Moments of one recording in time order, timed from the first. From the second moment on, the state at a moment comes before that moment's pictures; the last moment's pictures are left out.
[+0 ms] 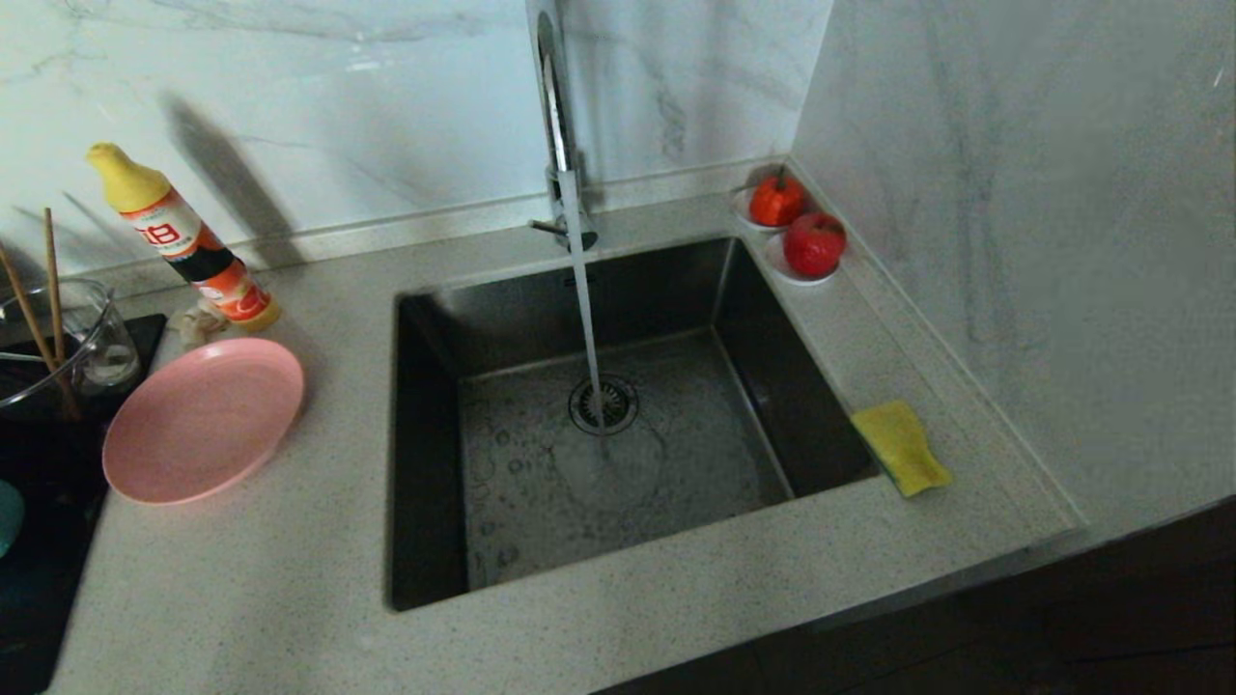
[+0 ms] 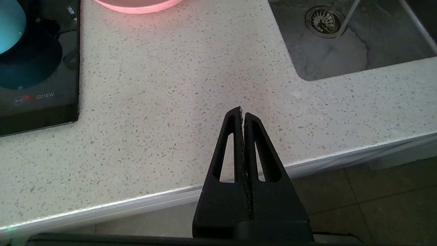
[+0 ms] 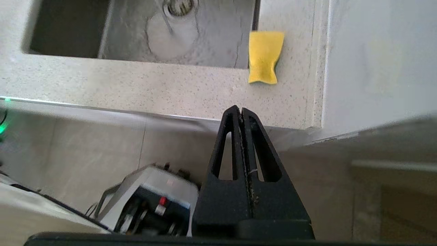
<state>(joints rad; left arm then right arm) 0.01 0.00 -0.04 0.09 0.00 0.02 -0.01 0.75 -0.95 0.46 0.34 -0.12</state>
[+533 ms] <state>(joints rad) 0.01 0.00 -0.04 0.09 0.00 0.02 0.05 1.12 -1.13 0.52 0.20 -0.09</state>
